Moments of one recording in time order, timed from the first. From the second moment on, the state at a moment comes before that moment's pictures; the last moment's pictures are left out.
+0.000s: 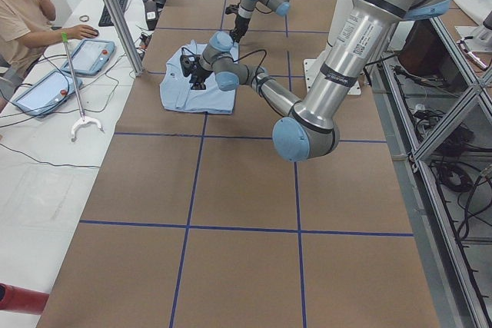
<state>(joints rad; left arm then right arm) -0.79 -2.11 -1.54 -2.16 -1.72 -1.53 0.57 -1.21 1.67 -1.15 1.66 1.82</state>
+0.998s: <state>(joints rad) -0.79 -2.11 -1.55 -2.16 -1.72 -1.53 0.58 -1.22 1.71 -1.15 1.68 1.82</state>
